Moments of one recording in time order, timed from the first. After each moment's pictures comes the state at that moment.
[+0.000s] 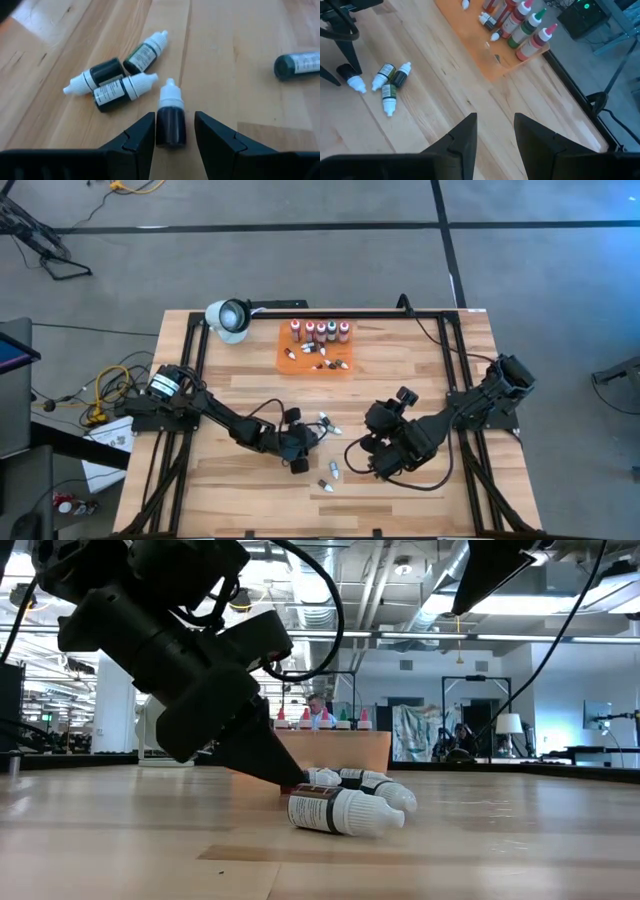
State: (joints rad) left arm -0.37 1.92 0.82 0.36 -0.46 -0.30; right arm 0.56 1.72 1.43 -1.36 0.85 1.05
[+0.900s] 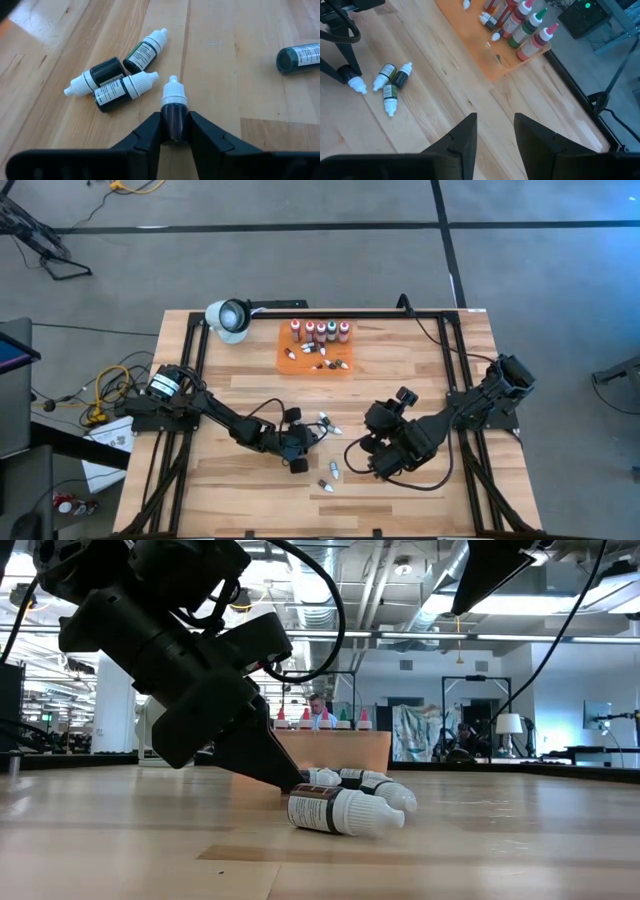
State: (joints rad) left arm -0.37 1.92 0.82 0.35 -0.45 -0.26; right arm 0.56 1.72 1.43 -1.35 0.84 1.05
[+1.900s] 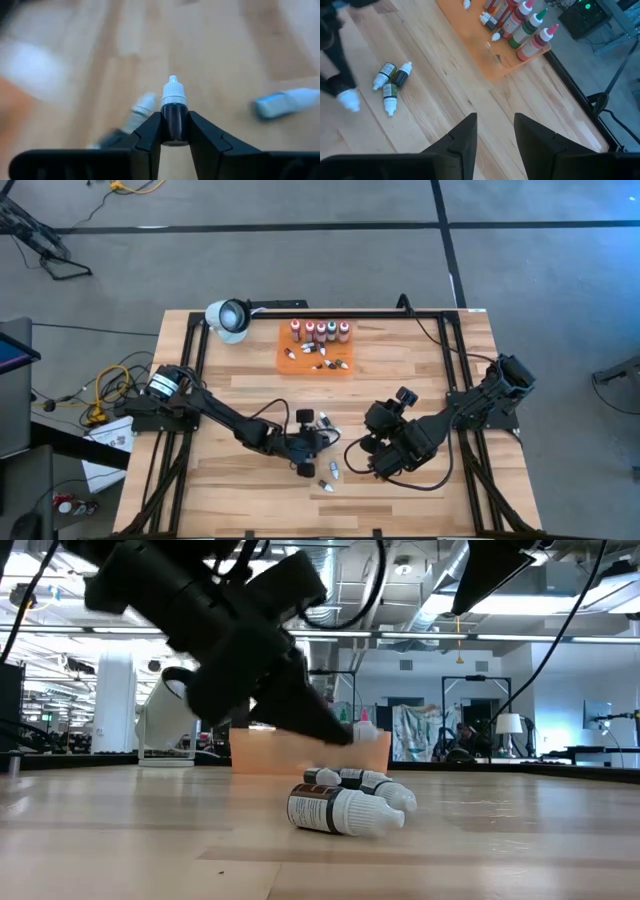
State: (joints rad) left arm -0.37 1.91 0.96 0.28 -0.47 -0.04; right arm 0.56 1.72 1.43 -1.35 0.84 1.04
